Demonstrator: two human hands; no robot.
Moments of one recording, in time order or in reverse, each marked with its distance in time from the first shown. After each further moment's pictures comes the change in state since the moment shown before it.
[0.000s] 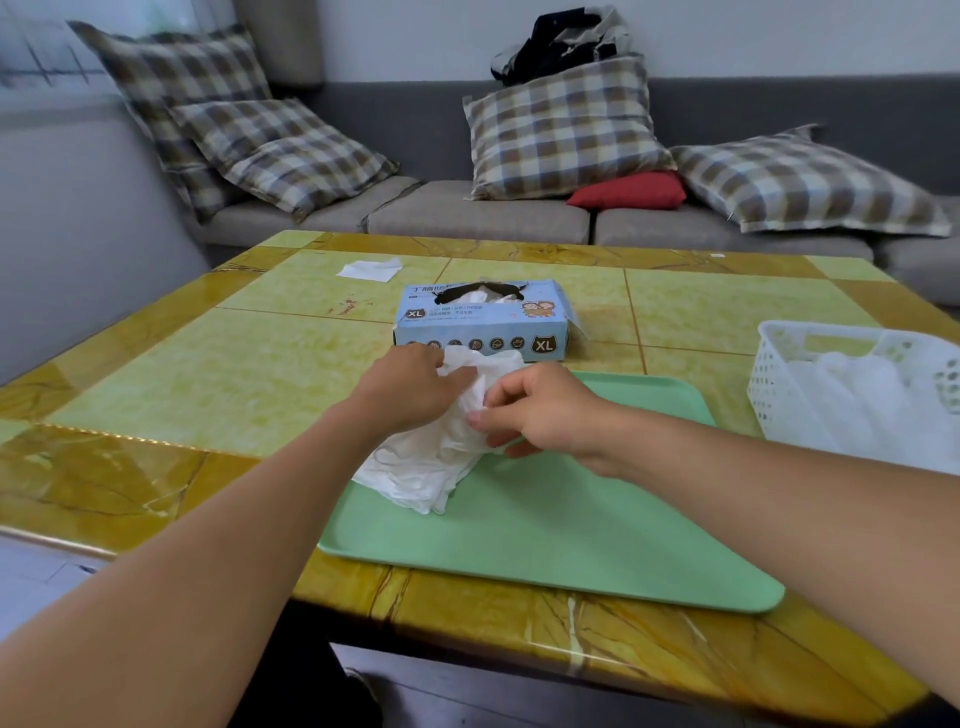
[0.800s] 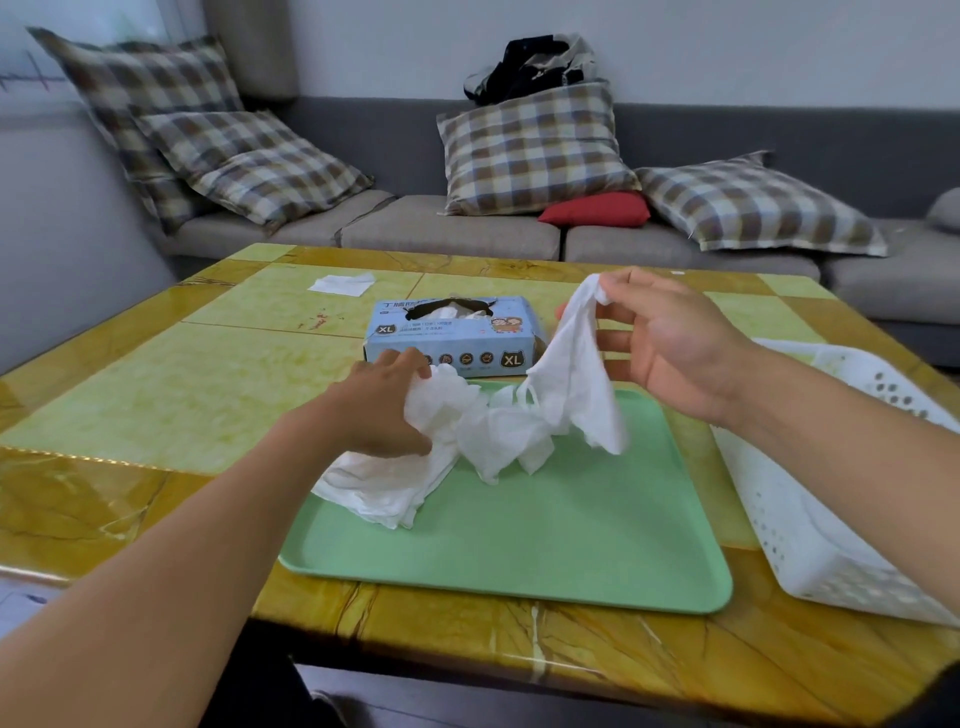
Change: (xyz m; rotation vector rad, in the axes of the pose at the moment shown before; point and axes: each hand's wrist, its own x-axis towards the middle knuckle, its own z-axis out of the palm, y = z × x) left_hand -0.003 -0.008 -0.014 0.247 -0.235 0.119; right_hand -0.044 -0.035 -0.105 0.441 0.177 -0.186
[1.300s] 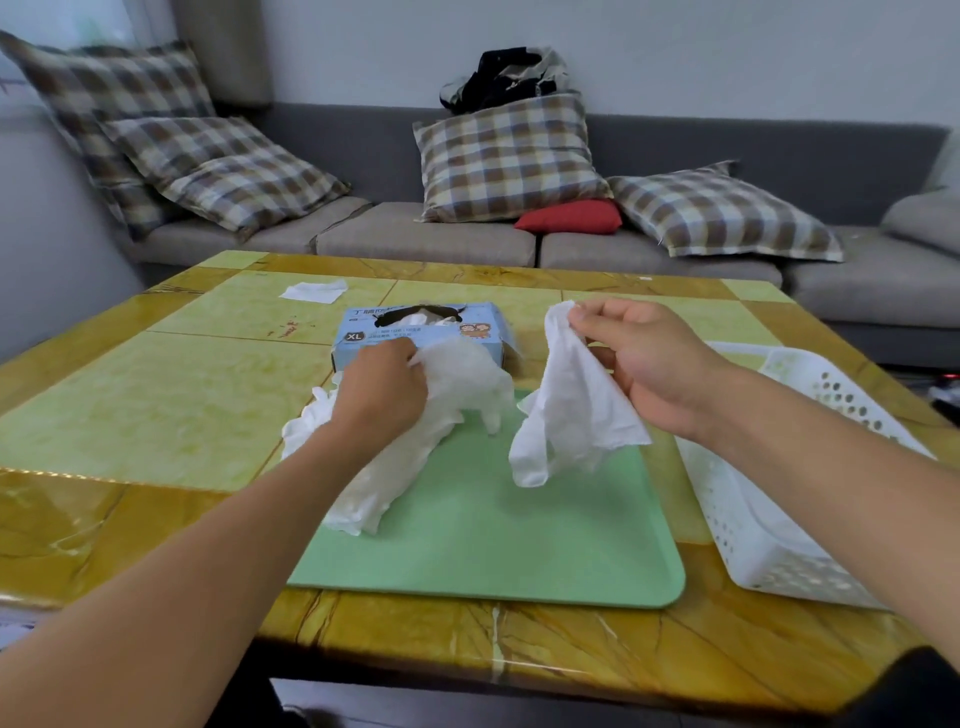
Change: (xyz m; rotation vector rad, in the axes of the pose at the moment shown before) left_hand 0.015 0.060 0.005 -0.270 0.446 -0.163; right_hand -0.013 0.005 -0.013 -0.027 0.140 0.037
